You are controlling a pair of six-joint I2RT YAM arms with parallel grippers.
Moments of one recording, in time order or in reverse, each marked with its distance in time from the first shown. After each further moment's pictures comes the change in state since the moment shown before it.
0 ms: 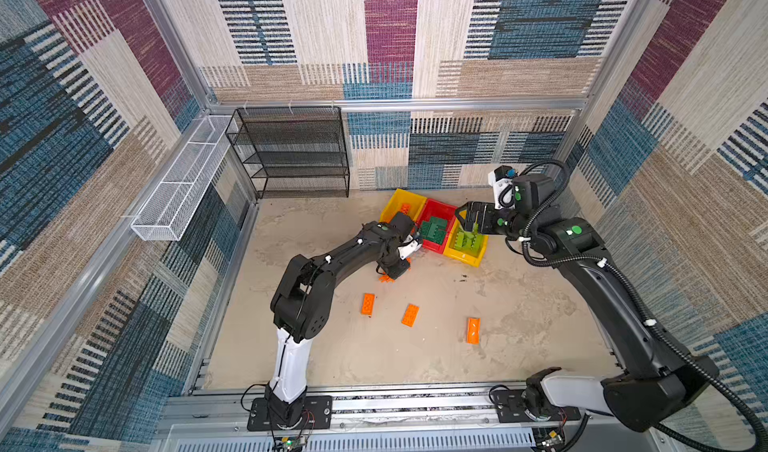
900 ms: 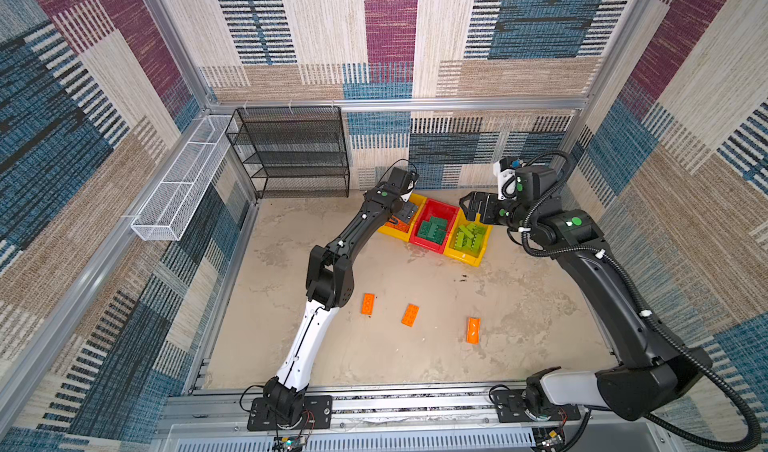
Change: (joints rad) left arm 0.123 0.446 0.771 0.105 -0.186 -0.101; right arm -0.033 0.045 0.061 0.003 0.053 -0.011
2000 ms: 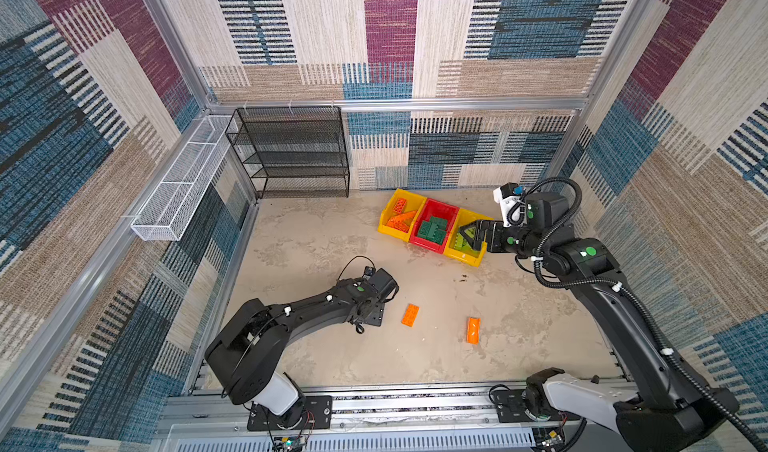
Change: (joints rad) left arm -0.265 -0.911 -1.548 0.102 -0.115 -0.738; right arm 0.000 -0.204 -0.223 -0.018 -0.165 0.001
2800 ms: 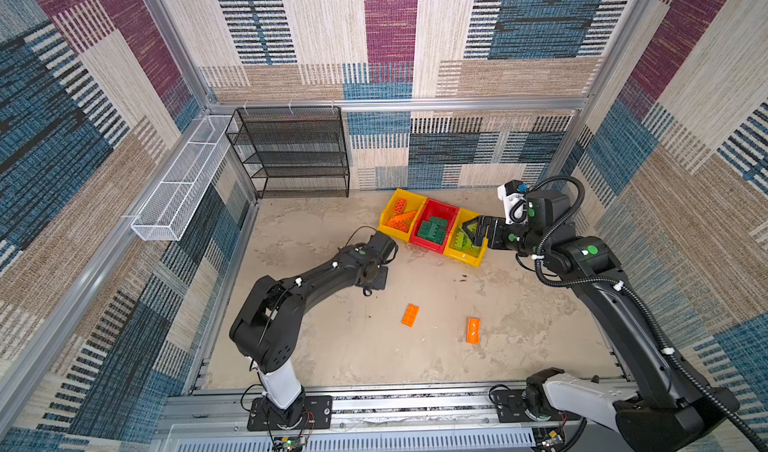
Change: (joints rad) left arm 0.188 0.198 0.401 -0.033 0.094 0.195; right arm 0.000 0.018 0.023 0.002 0.045 0.037
